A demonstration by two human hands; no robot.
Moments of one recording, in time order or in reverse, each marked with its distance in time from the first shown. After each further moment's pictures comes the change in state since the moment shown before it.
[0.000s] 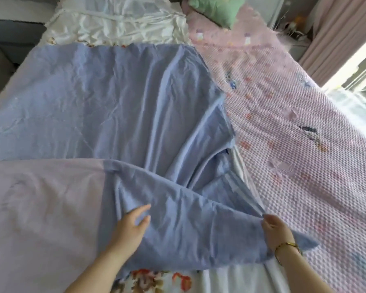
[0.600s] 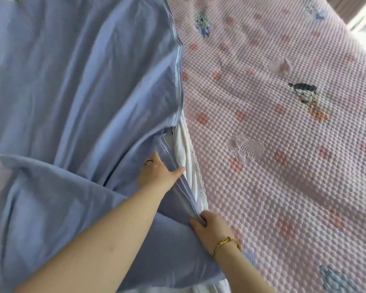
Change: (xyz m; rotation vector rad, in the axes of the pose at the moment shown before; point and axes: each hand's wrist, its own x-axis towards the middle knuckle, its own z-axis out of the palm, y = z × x) left_hand 0.133 0.174 0.255 0.581 -0.015 -0.230; right_hand 0.124 0.055 -0.029 -0.293 -0.641 -0.163
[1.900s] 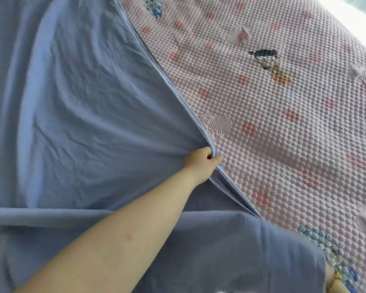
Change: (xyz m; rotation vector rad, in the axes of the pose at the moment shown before) left_hand -0.032 0.111 0.089 -0.345 -0.378 0.438; right_hand -0.080 0.129 -0.060 0.702 0.187 0.366
